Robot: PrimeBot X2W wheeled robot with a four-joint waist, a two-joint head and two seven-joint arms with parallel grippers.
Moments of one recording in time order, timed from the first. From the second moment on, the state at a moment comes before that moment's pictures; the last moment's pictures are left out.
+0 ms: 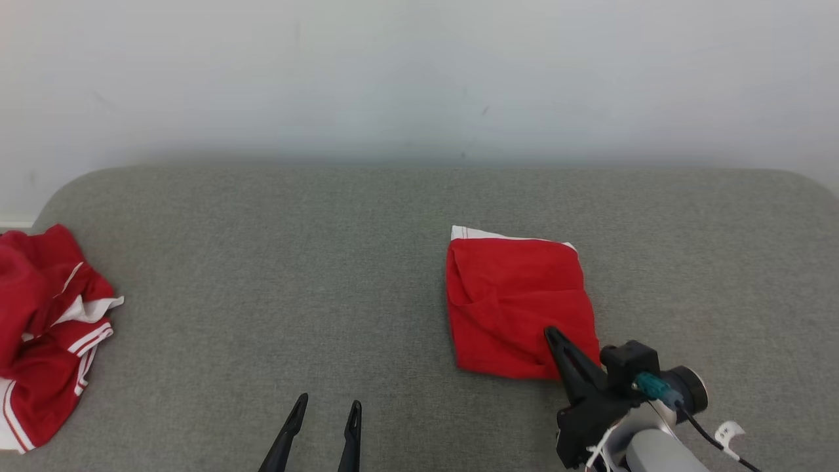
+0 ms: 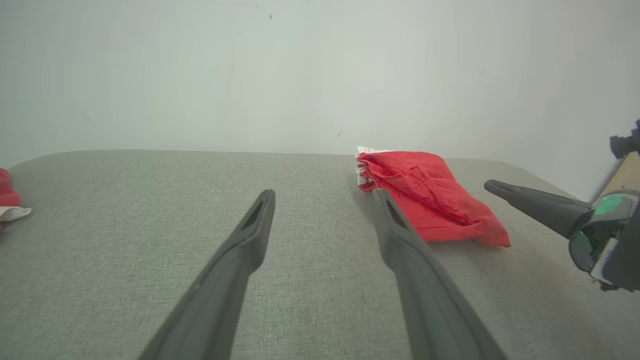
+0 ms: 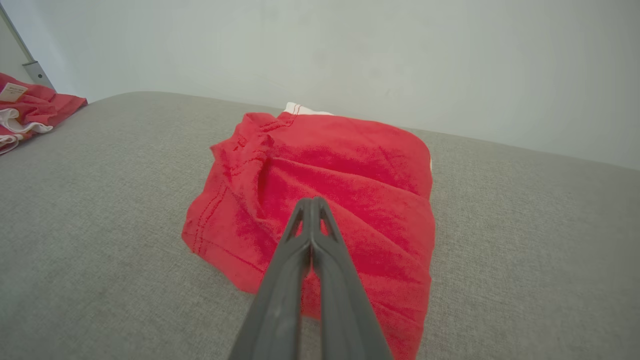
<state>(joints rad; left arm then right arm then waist) 0.10 0.06 -0.28 0.05 -0.18 -0.04 -0.26 -0.35 -0.14 0.36 0.68 0.23 0.13 -0.26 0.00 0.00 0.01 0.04</state>
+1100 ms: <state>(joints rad) 0.07 0.05 -0.27 0.07 -0.19 -0.03 -0.26 -0.39 -0.15 0.70 0.68 0.39 0.13 -0.26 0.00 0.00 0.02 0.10</state>
